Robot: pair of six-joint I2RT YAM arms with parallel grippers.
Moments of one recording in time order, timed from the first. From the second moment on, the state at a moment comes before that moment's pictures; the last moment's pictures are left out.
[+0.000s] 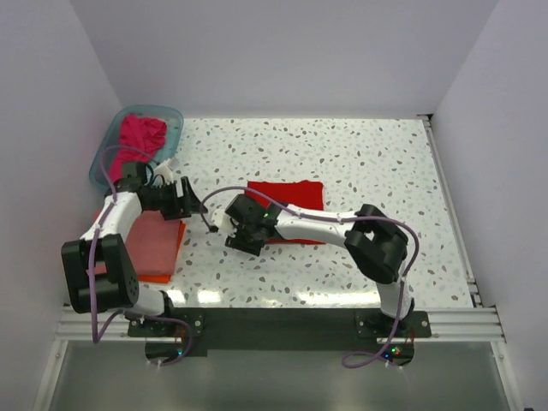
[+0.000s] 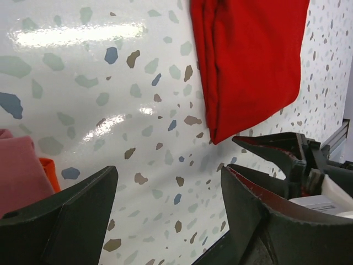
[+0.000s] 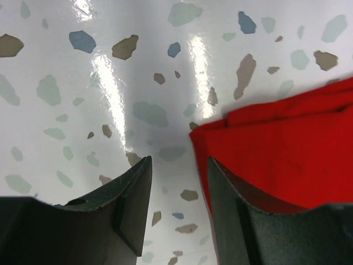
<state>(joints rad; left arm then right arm) 0.19 1.44 0.90 -0.58 0.75 -0.03 1.05 1.97 1.43 -0.52 -0.03 -0.31</state>
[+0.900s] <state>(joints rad) 0.20 1.45 0.87 -0.54 0.74 -0.05 0.97 2.06 1.45 -0.42 -0.06 -0.31</state>
